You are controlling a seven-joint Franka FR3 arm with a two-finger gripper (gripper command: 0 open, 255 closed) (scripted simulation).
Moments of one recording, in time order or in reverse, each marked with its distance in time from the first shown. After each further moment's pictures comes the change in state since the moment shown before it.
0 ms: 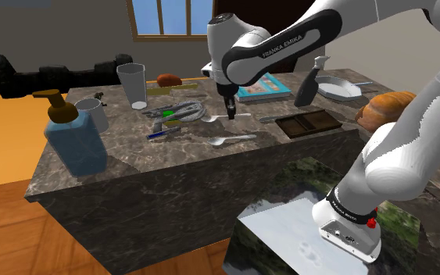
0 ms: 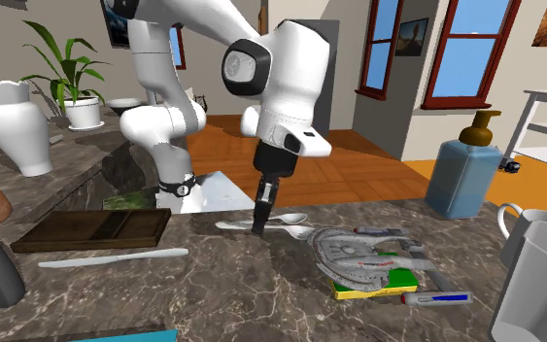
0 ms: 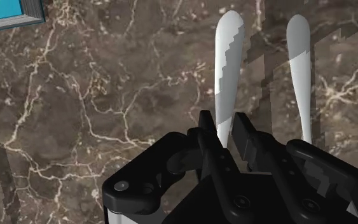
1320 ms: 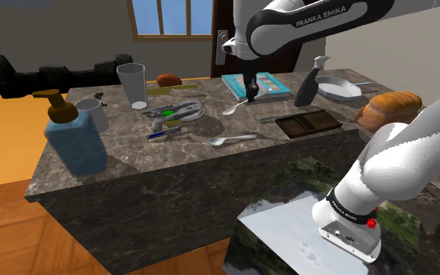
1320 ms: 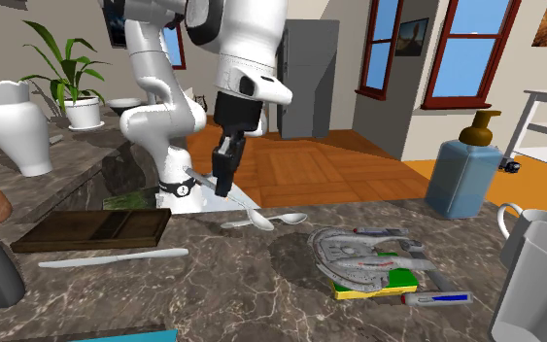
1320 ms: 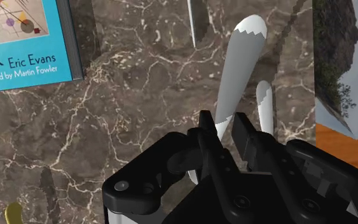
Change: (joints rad) arm -0.030 -0.224 -0.050 -0.039 0.020 -0.160 -0.131
